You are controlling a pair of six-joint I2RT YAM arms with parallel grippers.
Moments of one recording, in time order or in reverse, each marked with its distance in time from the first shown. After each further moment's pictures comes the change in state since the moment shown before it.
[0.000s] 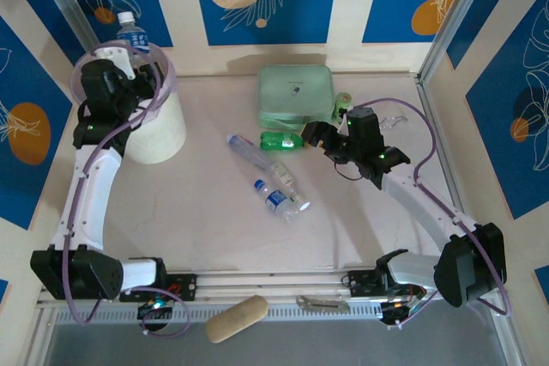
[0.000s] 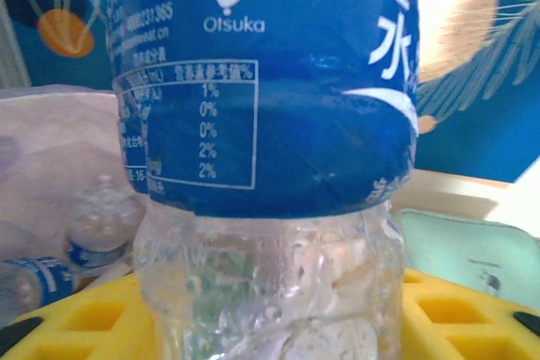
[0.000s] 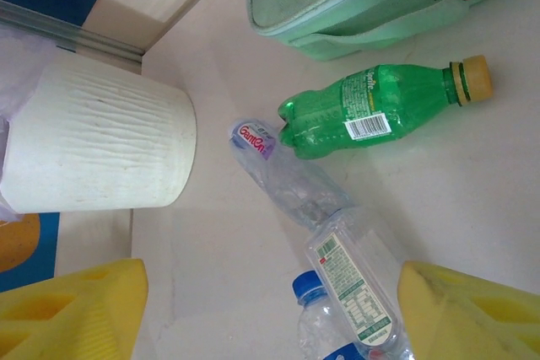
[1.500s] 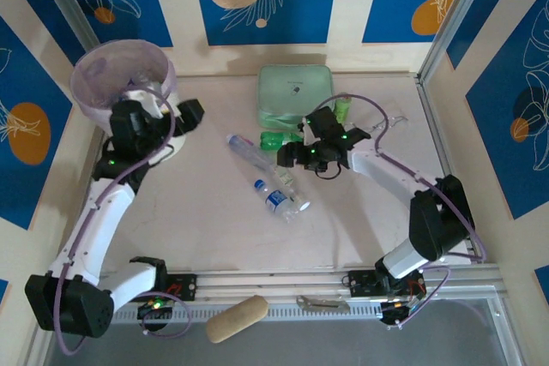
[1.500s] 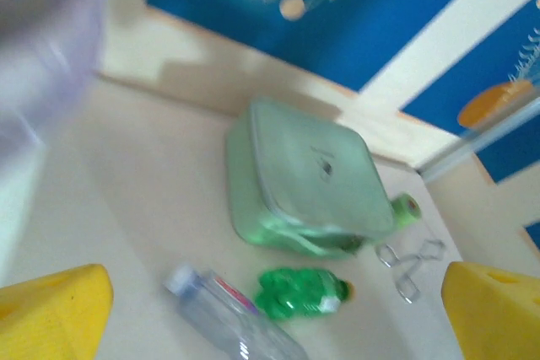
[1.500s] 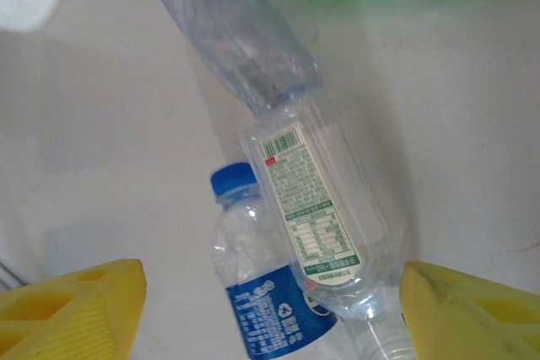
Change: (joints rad) left arm -0.193 -0.219 -0.412 0.112 0.211 -0.337; right arm 0.164 0.338 0.230 -0.330 -0.013 -0.326
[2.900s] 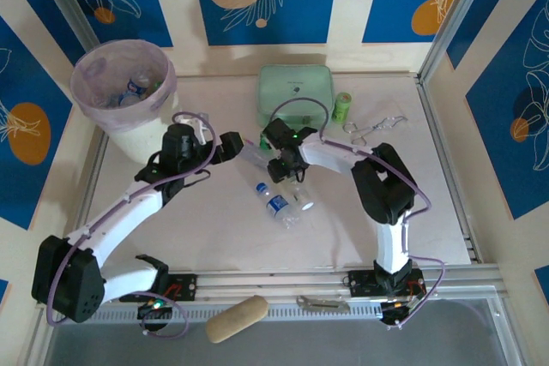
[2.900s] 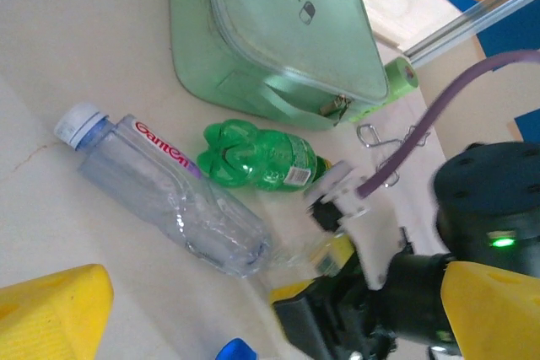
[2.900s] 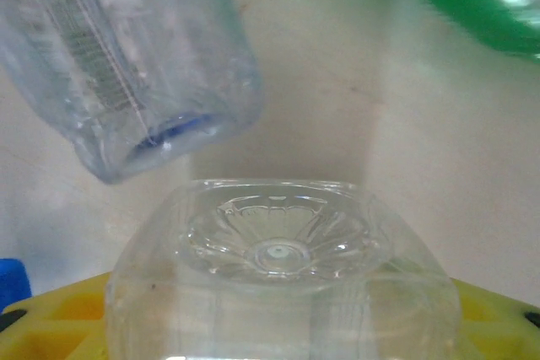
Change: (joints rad) left arm -0.262 0.107 -0.194 0.142 -0.068 -0.135; right arm 0.132 0.356 0.208 -0.092 0.391 -0.358
